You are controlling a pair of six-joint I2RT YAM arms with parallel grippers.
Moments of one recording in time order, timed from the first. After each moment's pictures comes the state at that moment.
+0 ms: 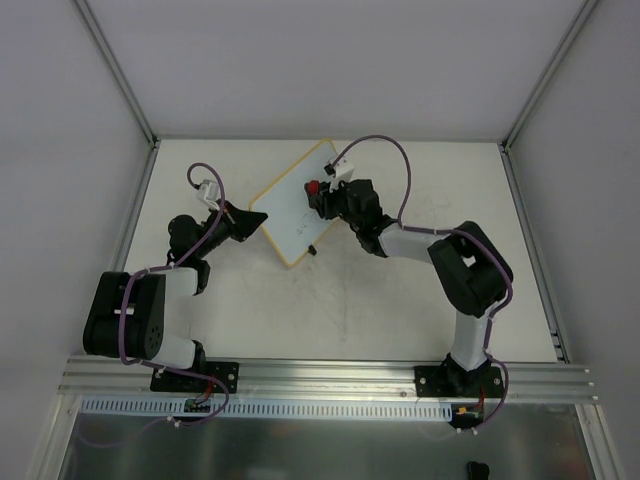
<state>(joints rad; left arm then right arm) -0.05 1.44 0.41 1.05 0.70 -0.64 0.66 1.91 1.09 0.59 -0.06 0.12</state>
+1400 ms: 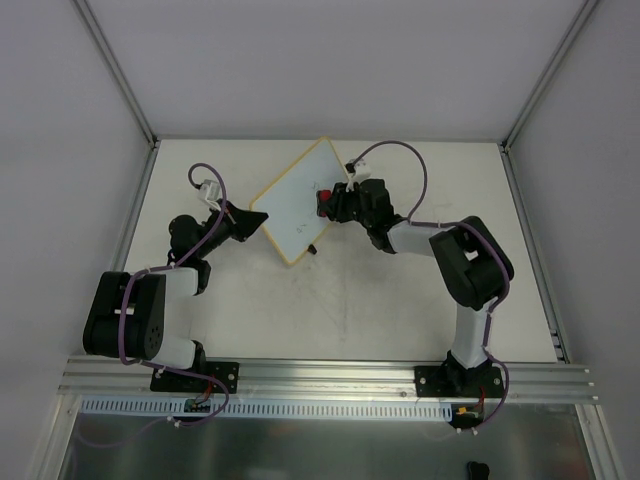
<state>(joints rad) -0.06 1.44 0.41 1.06 0.70 -0.62 0.57 1.93 1.05 0.56 -0.16 0.37</state>
